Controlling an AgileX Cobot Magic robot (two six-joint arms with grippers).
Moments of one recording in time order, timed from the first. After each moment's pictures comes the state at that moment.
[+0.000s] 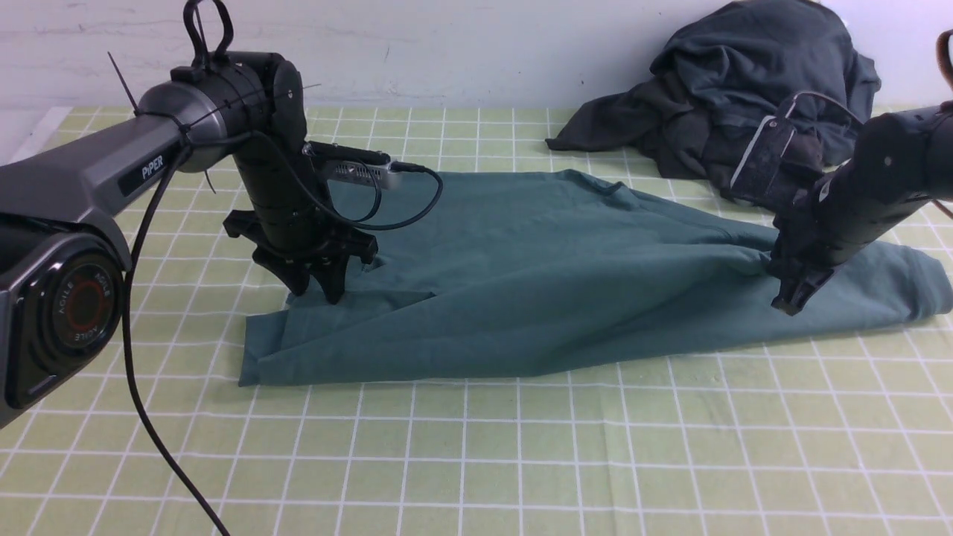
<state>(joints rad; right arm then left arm) 0.08 1.99 -1.41 -0.07 0.68 -0.82 -0.18 2.32 -2.00 -0.07 1.21 0.13</state>
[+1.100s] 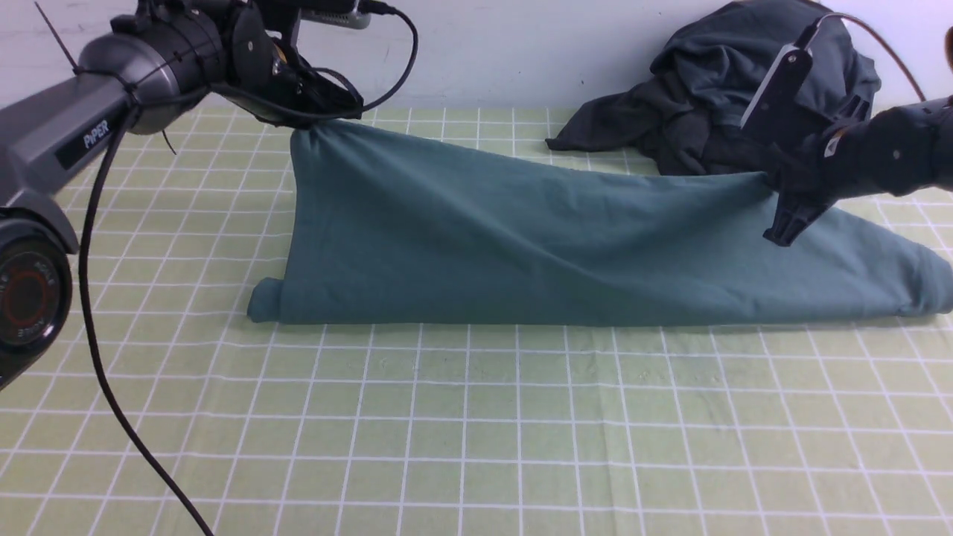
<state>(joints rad) 0.05 2.06 -1.50 -0.13 0.31 -0.82 -0.15 2.25 -2.00 0.08 0.51 -0.02</state>
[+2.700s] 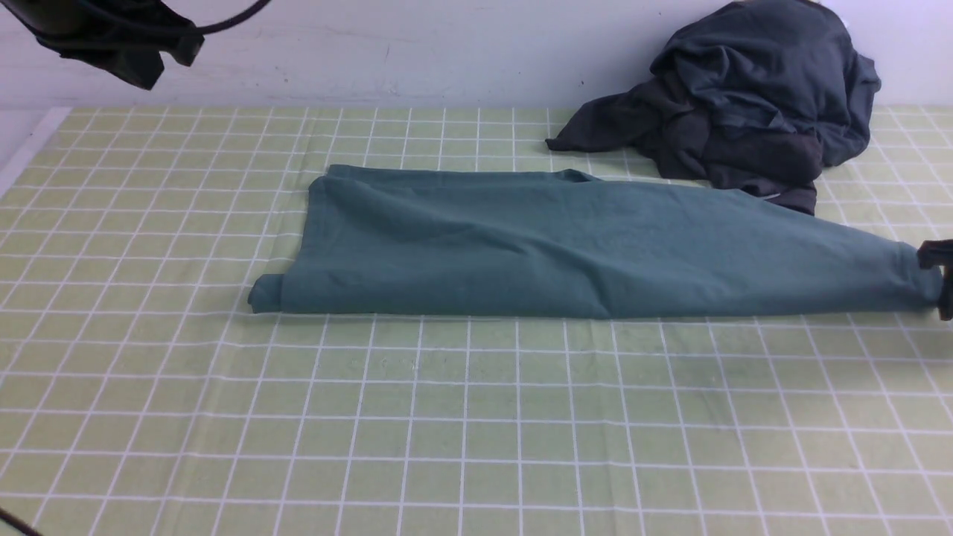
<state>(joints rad) -0.32 2.21 -1.76 -0.05 1.11 0.02 -0.08 1.61 -1.83 -0.01 1.24 0.30</state>
